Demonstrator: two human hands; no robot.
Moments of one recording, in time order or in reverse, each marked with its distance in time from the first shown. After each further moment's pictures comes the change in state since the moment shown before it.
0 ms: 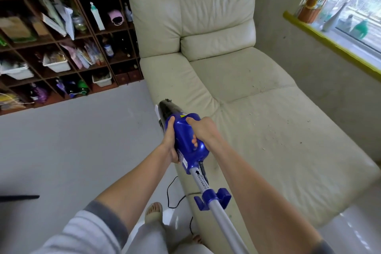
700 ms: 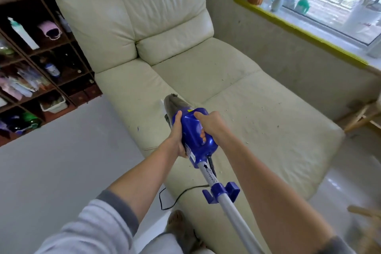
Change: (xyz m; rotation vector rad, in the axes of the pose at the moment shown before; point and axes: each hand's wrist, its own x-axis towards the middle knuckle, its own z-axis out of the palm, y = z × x) left_hand 0.055 0.067 0.092 0.229 -0.061 -0.112; right_hand 0.060 -0.028 -0.074 0.097 0.212 0.191
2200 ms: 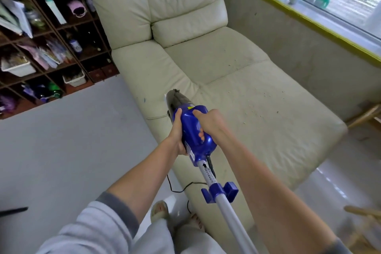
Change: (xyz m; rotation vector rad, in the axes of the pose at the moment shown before) left_hand -0.067 -0.133 0.000 -0.103 -0.046 0.055; right_hand -0.087 0.096 -0.007 -0.083 -0.076 -0.050
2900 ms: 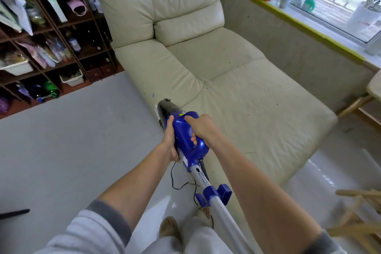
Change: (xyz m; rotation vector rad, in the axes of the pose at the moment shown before) left_hand -0.041 -0.014 -0.110 0.008 0.040 -0.097; right_hand -0.070 -0.015 0.100 -0.036 0.007 0.023
